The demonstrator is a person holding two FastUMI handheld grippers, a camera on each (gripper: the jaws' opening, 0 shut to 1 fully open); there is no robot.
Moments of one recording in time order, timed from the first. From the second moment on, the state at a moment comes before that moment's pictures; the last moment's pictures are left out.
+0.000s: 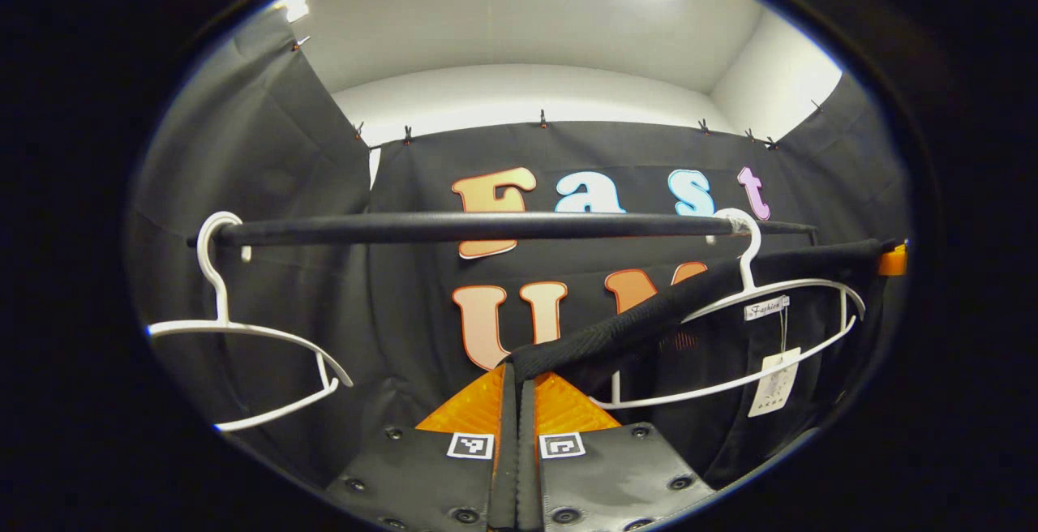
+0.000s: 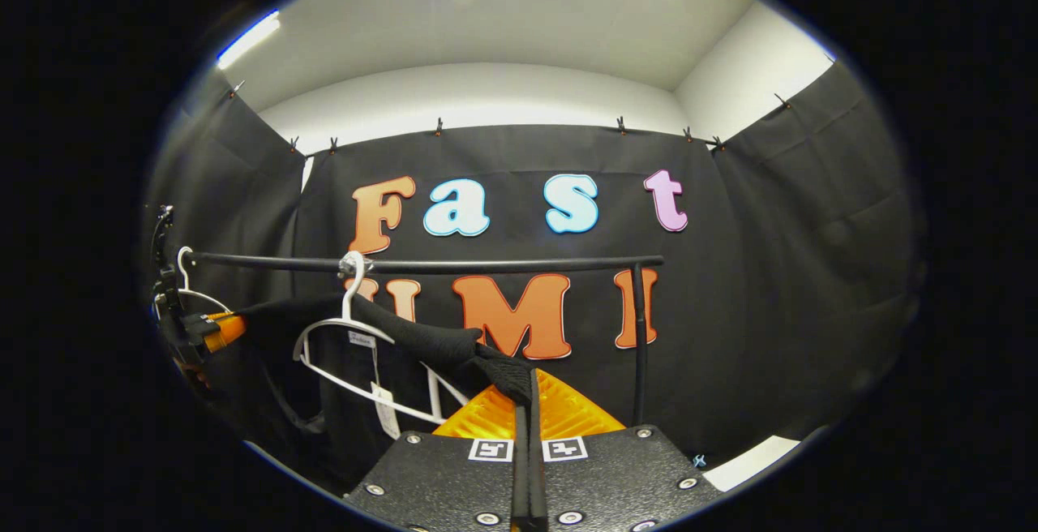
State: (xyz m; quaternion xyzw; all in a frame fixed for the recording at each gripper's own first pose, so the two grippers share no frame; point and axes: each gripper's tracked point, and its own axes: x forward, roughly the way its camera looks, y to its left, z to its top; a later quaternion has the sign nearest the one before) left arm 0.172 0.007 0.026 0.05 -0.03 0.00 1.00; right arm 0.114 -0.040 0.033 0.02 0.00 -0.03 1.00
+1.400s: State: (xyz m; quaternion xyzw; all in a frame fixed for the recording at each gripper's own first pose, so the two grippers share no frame) left arm 0.205 0.043 -0.113 0.00 0.08 0.01 1.00; right arm 0.162 -0.044 -0.186 0.18 0.14 0.03 0.97
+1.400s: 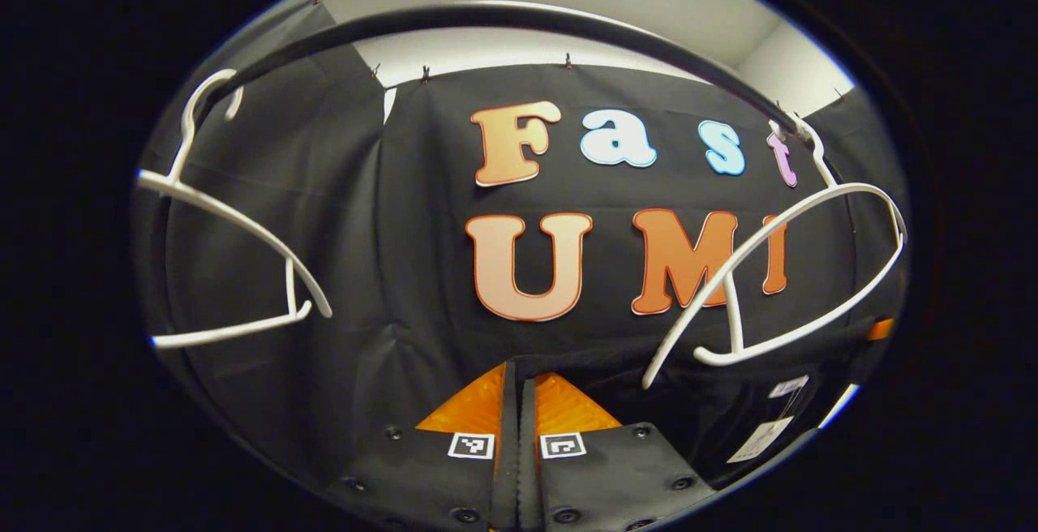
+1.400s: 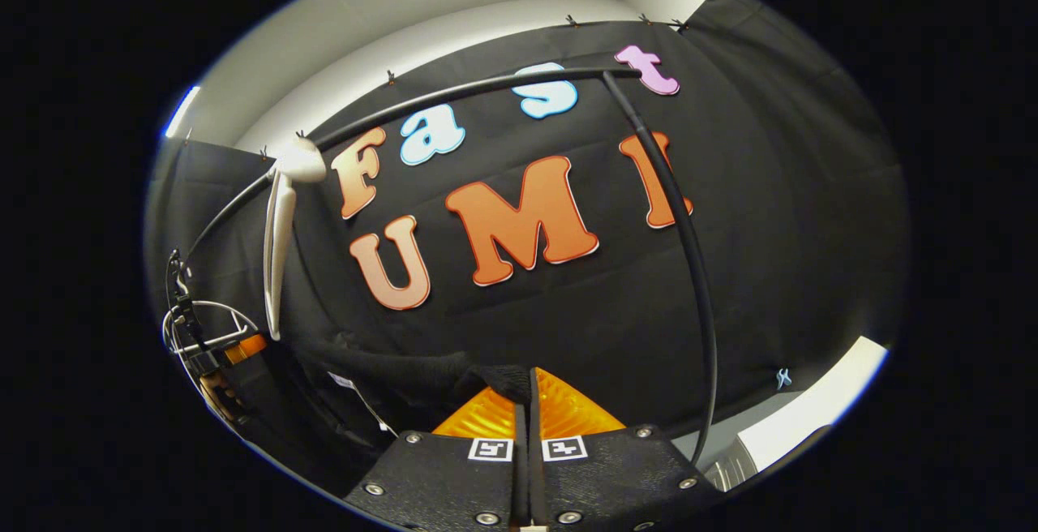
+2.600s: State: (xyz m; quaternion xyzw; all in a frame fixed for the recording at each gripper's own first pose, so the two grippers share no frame) left arm 0.109 -0.075 -0.348 0.04 0.24 -0.09 0.97; right arm 0.091 0.043 -0.417 0.14 0.29 0.04 0.94
